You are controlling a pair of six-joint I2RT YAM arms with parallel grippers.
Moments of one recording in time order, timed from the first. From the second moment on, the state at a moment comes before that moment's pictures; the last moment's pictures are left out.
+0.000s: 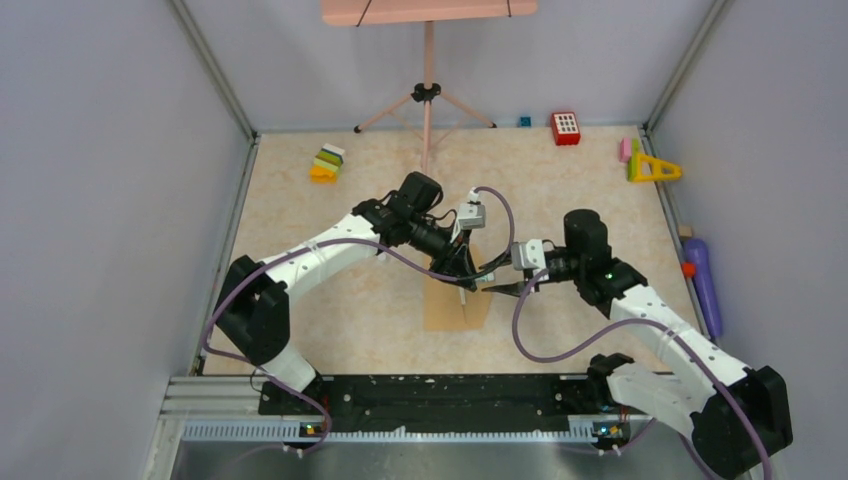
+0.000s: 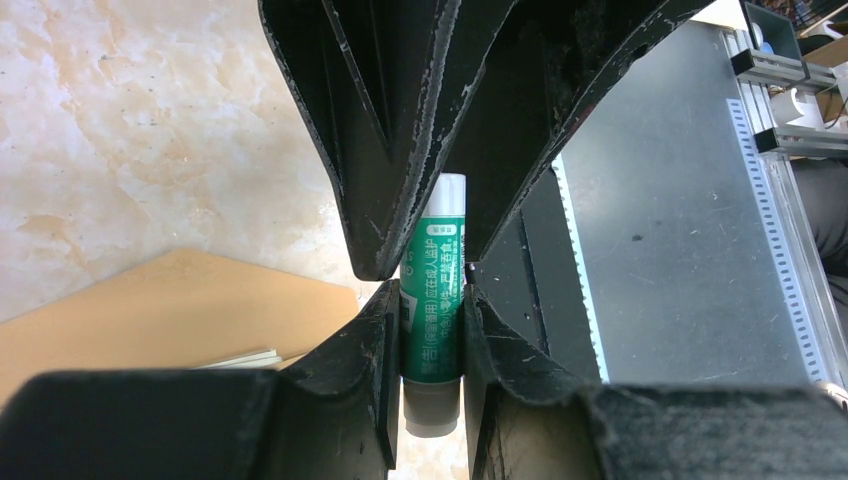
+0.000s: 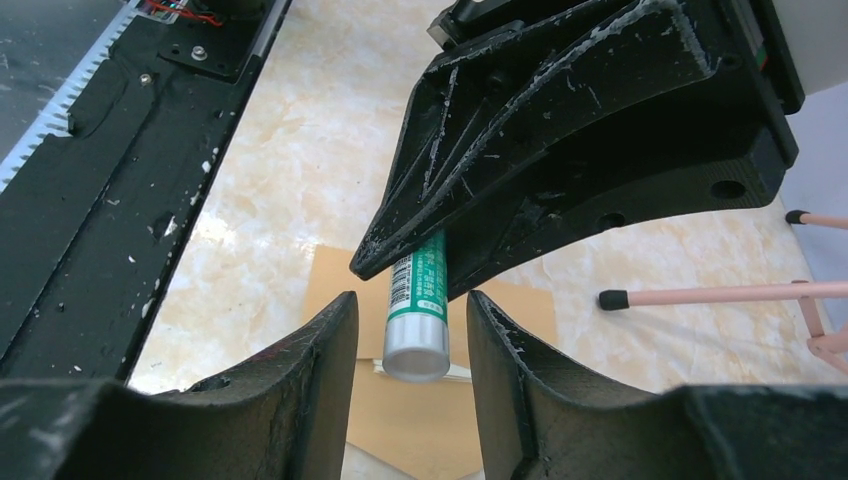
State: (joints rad) left arm -0.72 1.62 1.28 -0.51 1.06 0.31; right arm 0.44 0.97 0.64 -0.12 -1.13 -0.77
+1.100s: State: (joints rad) left arm -0.72 1.62 1.28 -0.53 1.07 0.30; right arm 0.46 0.97 0.63 -0.10 -1.13 -0.75
